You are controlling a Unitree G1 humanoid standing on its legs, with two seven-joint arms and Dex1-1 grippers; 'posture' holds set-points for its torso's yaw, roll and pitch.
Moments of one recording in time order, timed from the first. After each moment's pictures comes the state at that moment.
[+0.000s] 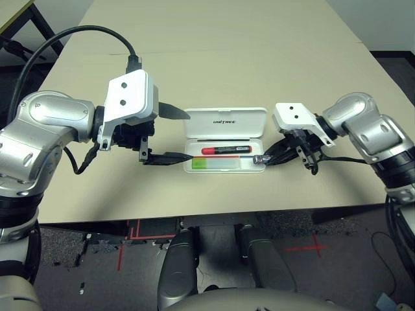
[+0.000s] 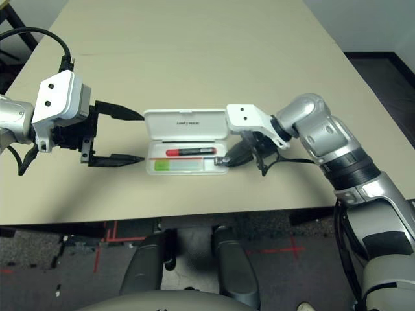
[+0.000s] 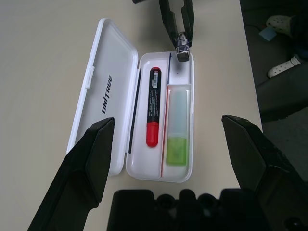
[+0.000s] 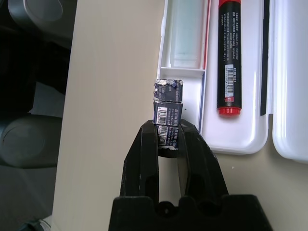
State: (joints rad) left arm -0.62 1.00 -0.05 -0.42 -0.51 0.68 -1.21; right arm -0.82 -0.72 0.43 0.17 0.07 0.36 1.54
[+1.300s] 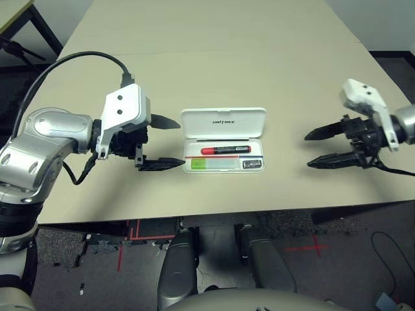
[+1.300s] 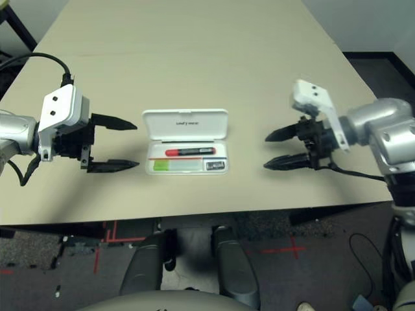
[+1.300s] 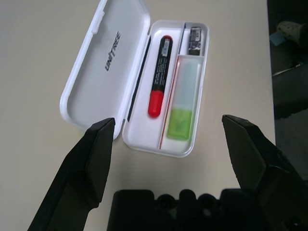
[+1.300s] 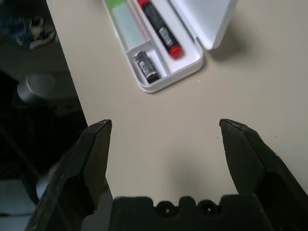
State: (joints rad) left arm -0.49 1.00 -0.02 -0.28 -0.47 0.58 -1.21; right arm -0.49 -1.03 -0.10 0.04 0.42 0.70 1.50
